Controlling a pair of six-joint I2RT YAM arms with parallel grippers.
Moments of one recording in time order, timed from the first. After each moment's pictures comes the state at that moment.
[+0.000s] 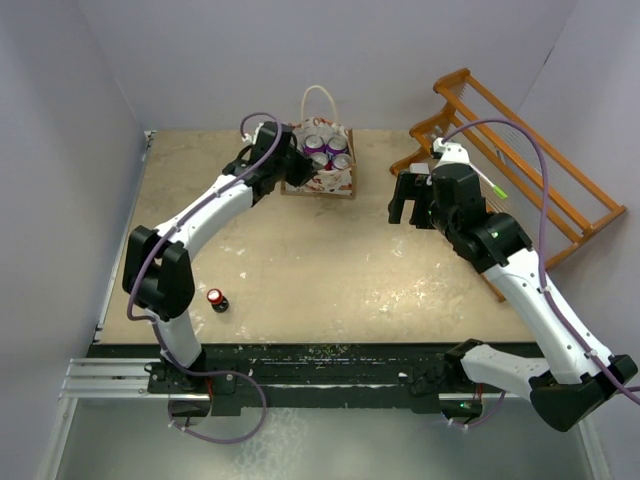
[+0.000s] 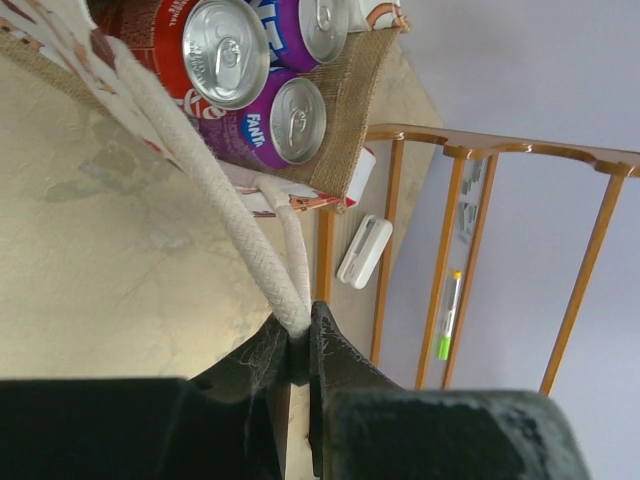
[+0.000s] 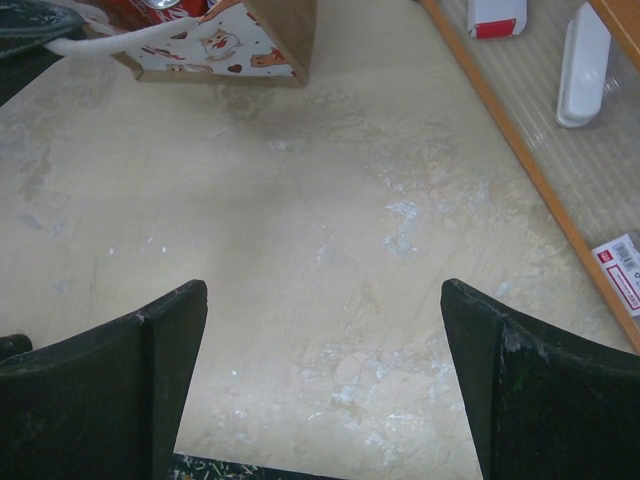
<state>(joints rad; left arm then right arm) -0.50 1.81 1.57 -0.32 -0.01 -1.30 0.50 1.10 1.29 -0.78 0.29 0.39</state>
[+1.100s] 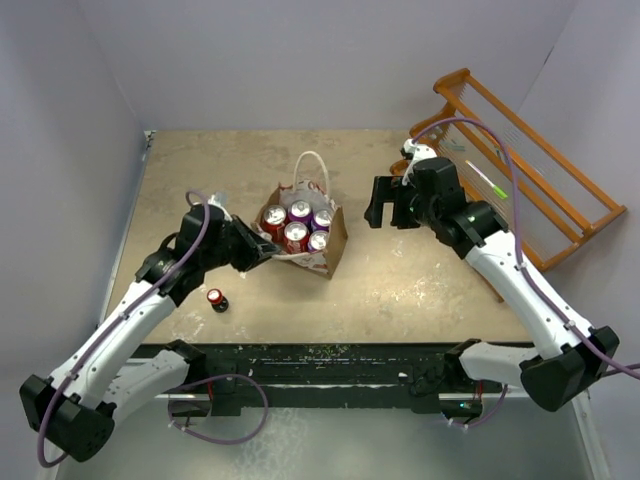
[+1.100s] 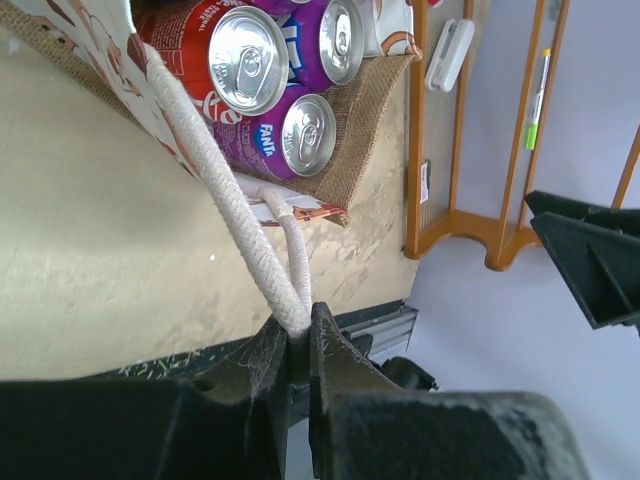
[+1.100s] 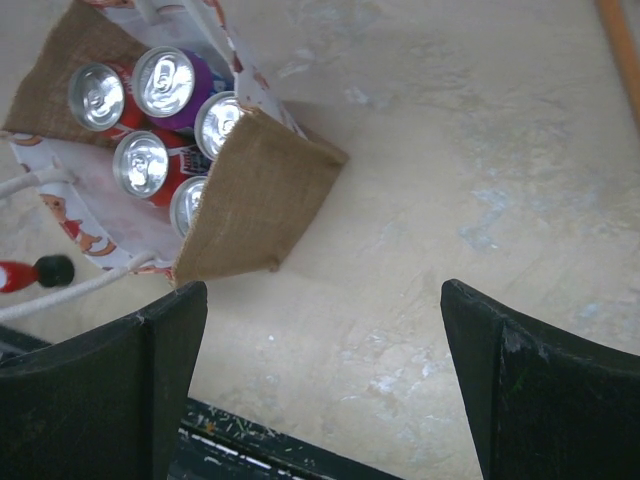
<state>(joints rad) -0.49 0.95 0.89 -0.52 0.18 -1.16 0.50 1.20 1.28 -0.73 0.09 0.37</state>
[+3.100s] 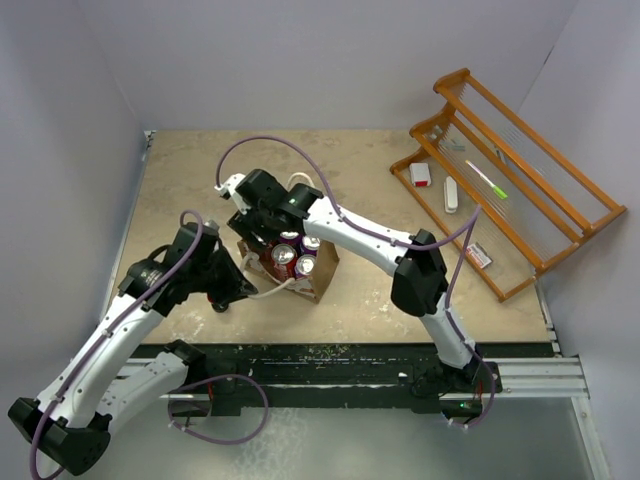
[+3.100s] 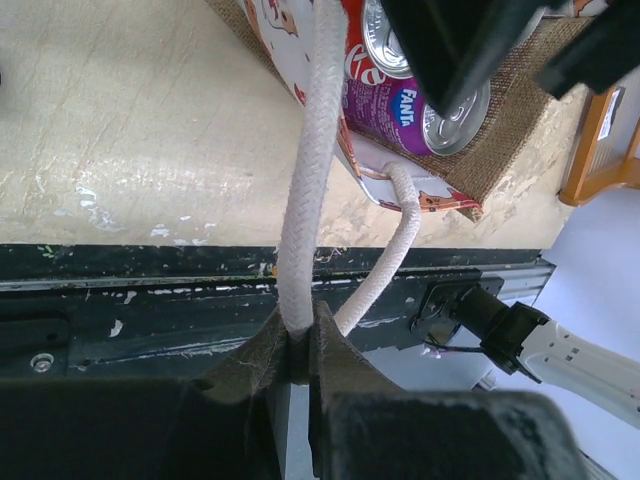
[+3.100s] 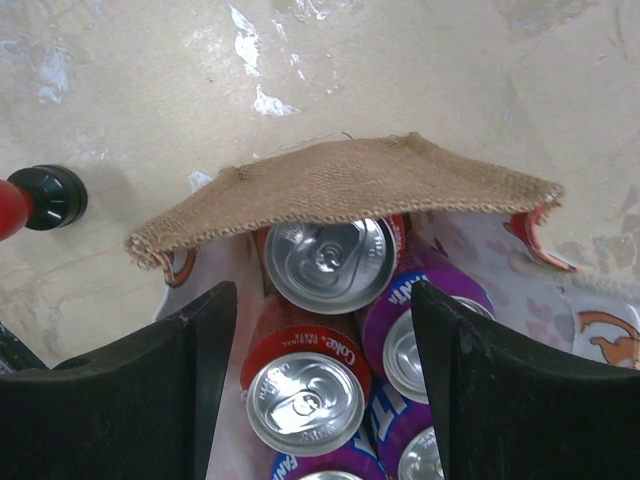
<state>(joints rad) -0.49 0.83 0.91 -1.02 0.16 -1.01 1.00 2.17 2.11 -0.82 0.11 -0.03</state>
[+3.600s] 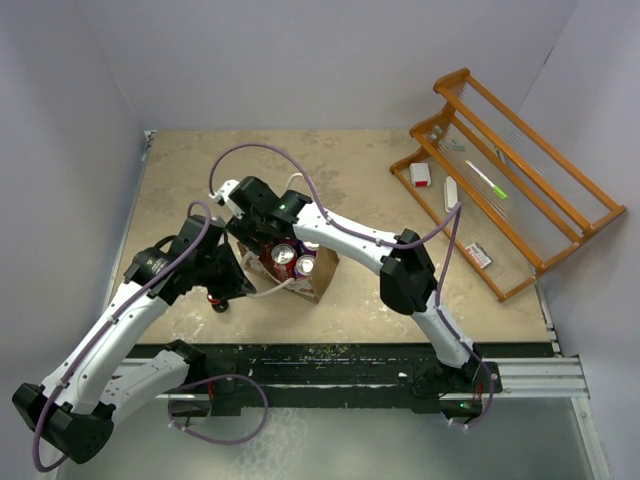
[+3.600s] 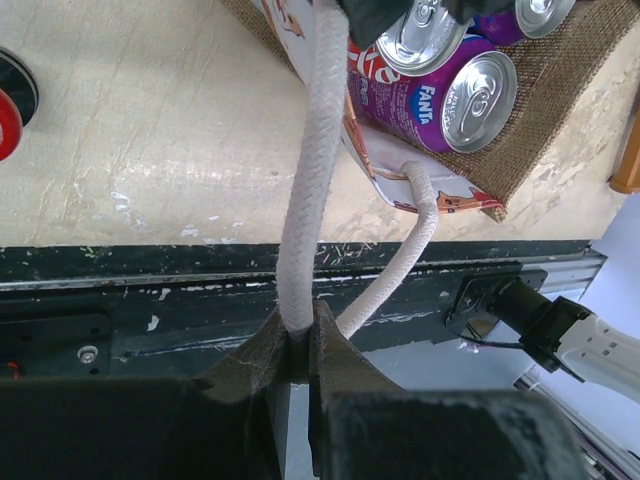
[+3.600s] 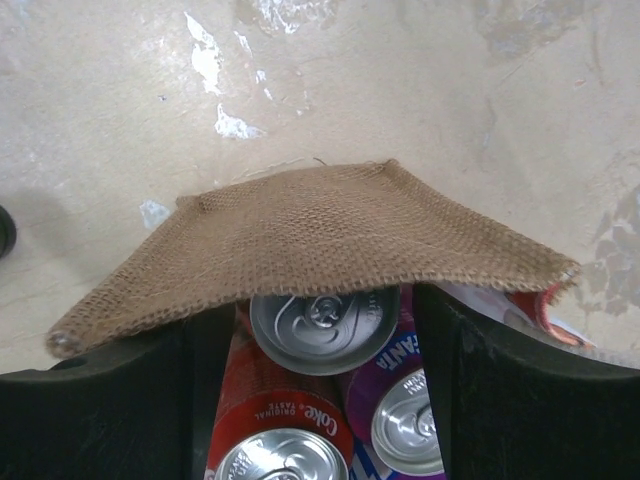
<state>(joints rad) -0.49 0.90 0.97 -1.07 0.15 -0.92 1.01 2.26 2.14 -0.77 0.19 -0.09</state>
